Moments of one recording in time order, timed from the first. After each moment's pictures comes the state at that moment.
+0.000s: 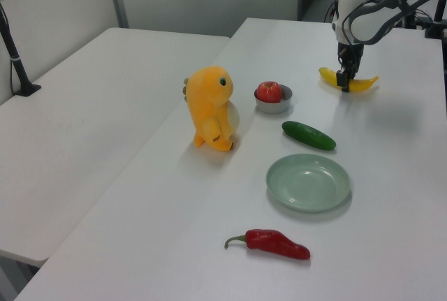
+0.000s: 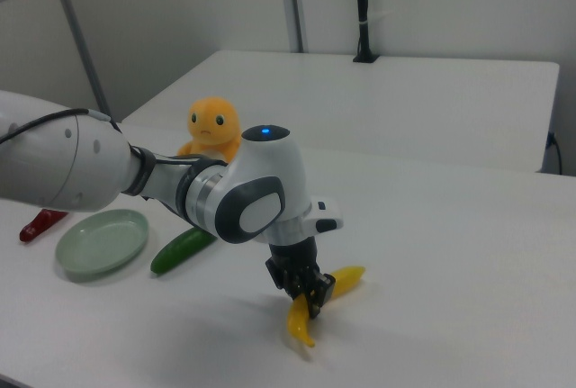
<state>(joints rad) -0.24 0.30 -0.07 -2.02 -0.10 2.33 -0.10</state>
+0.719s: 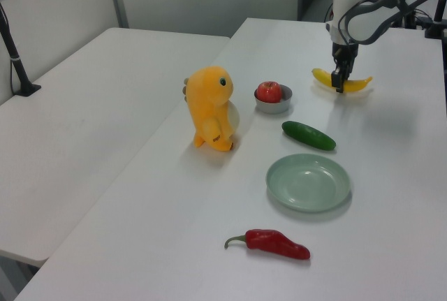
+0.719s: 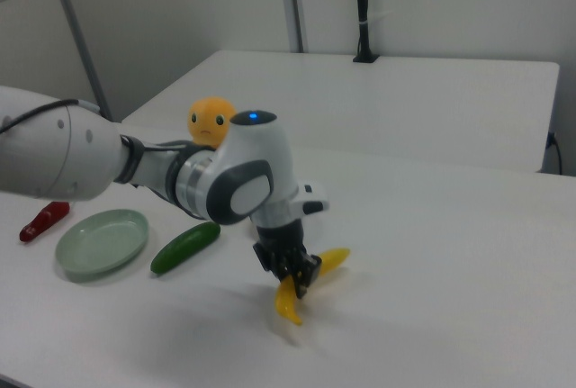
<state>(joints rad) -0.24 0.29 -0.02 -1.99 -0.09 2.30 -0.09</state>
